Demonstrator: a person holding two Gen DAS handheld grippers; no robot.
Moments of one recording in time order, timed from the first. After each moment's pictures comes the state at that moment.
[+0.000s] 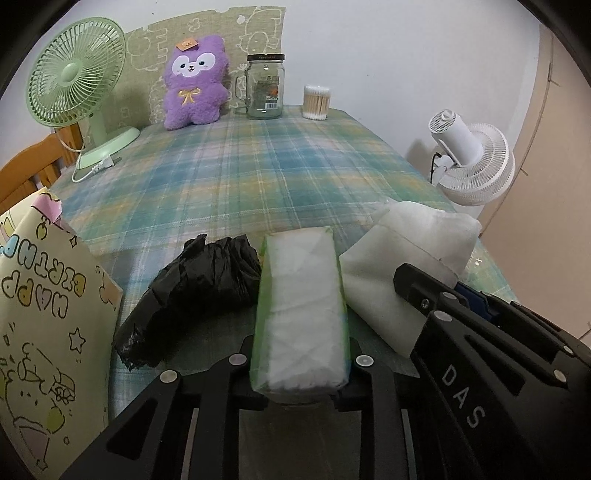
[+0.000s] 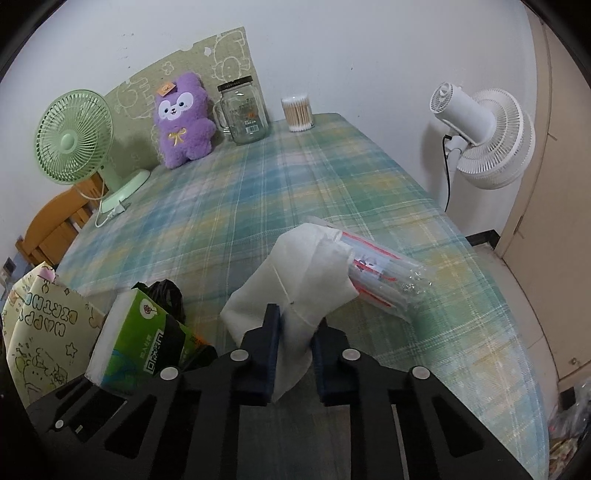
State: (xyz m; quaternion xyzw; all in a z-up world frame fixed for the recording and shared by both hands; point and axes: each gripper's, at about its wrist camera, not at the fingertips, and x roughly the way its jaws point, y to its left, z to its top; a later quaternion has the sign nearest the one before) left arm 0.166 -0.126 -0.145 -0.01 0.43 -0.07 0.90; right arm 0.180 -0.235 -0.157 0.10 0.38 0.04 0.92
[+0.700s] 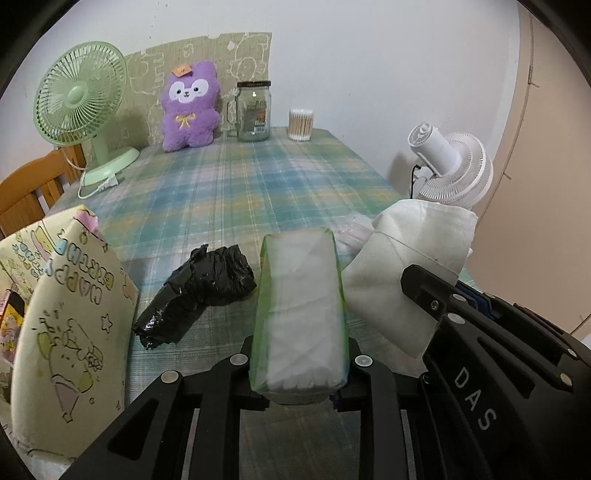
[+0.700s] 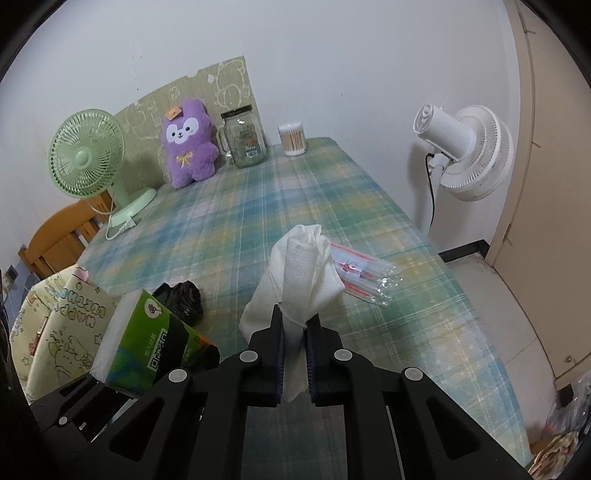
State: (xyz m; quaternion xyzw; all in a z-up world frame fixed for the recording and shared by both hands) left arm 0.130 -0.134 -0.117 0.00 0.40 -0.09 0.91; right arm 0.135 -0.242 -0.125 0.10 0.34 0.03 0.93
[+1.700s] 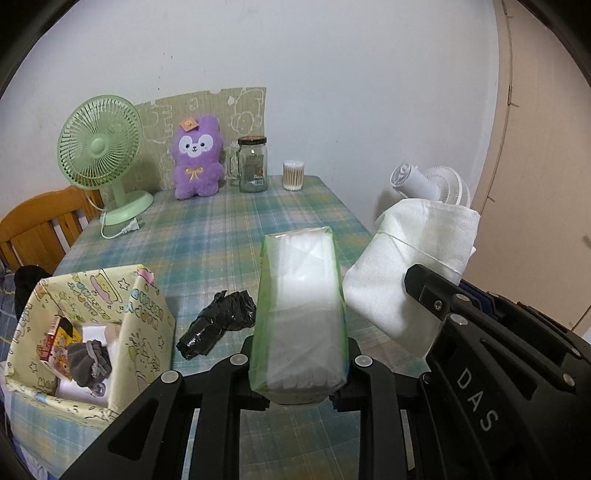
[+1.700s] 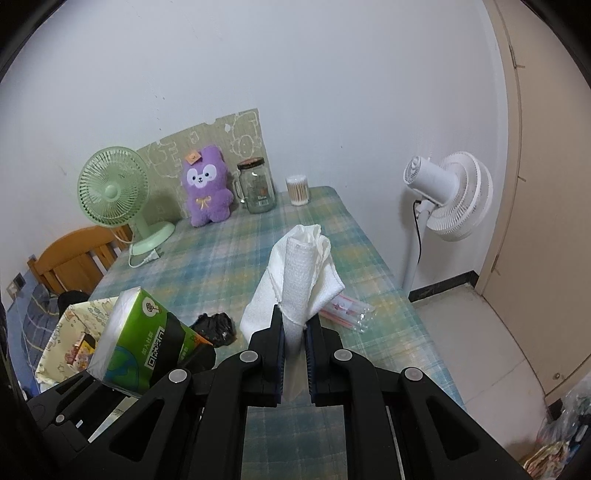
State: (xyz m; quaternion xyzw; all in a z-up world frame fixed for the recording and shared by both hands) left arm 0.080 -0.133 -0.043 0.00 0.34 -0.09 0.94; right arm 0.074 -0.243 -0.046 0.09 0.28 0.03 0.95
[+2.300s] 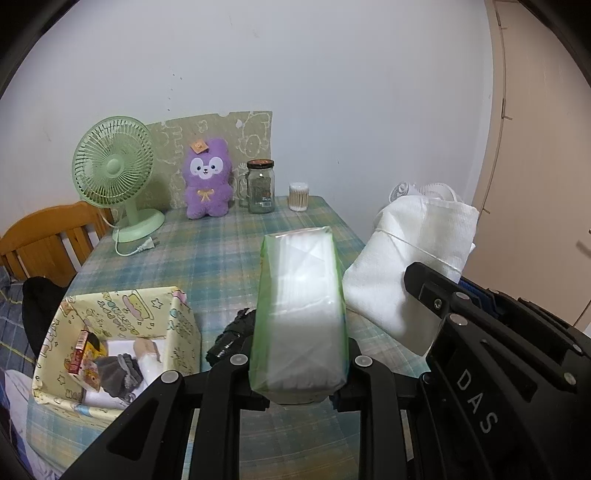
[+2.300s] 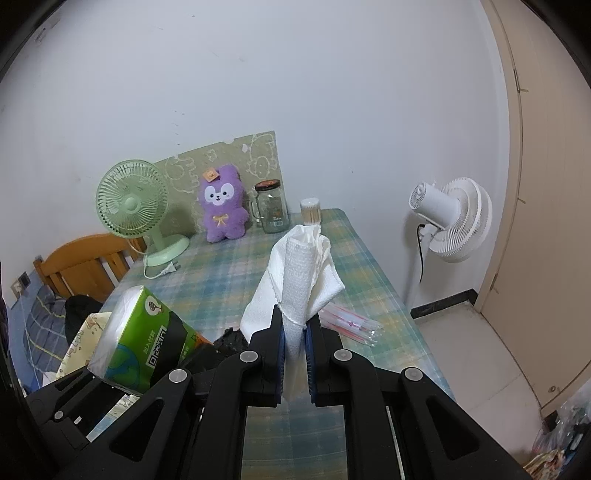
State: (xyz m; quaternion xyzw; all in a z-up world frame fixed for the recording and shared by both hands) left arm 0.062 -0.108 -0.012 0.01 0.32 -0.09 0.94; right arm 0.051 -0.221 -0.014 0.07 0.26 0.03 0.96
